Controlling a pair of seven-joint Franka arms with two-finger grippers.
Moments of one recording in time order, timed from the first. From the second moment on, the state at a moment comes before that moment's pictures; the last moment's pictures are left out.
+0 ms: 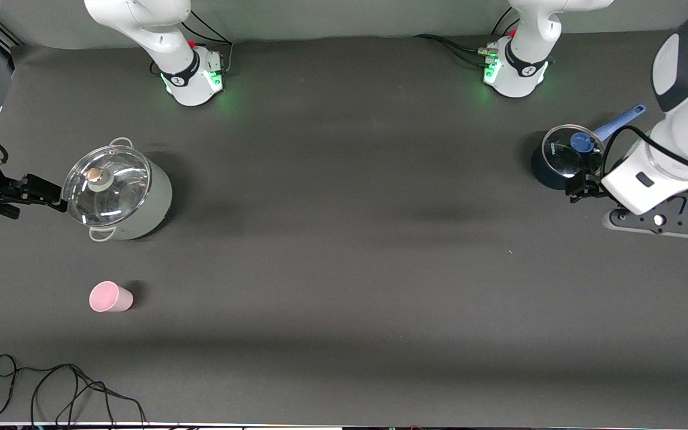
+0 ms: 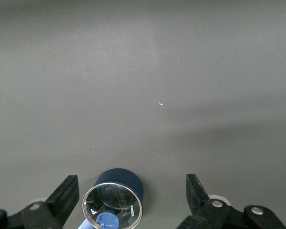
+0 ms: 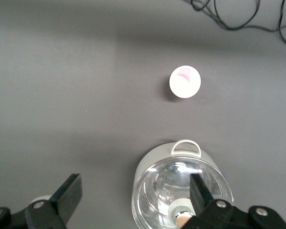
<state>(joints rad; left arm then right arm) -0.05 0.11 -0.11 -1.59 0.10 1.64 -0.02 0.01 0.07 -0.09 -1.60 0.04 1.71 -0.17</state>
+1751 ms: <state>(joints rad) -0.05 -0.01 -0.09 -1.71 0.03 1.62 0.05 0.02 0.06 -0.07 -1.56 0.03 1.65 -0.04</state>
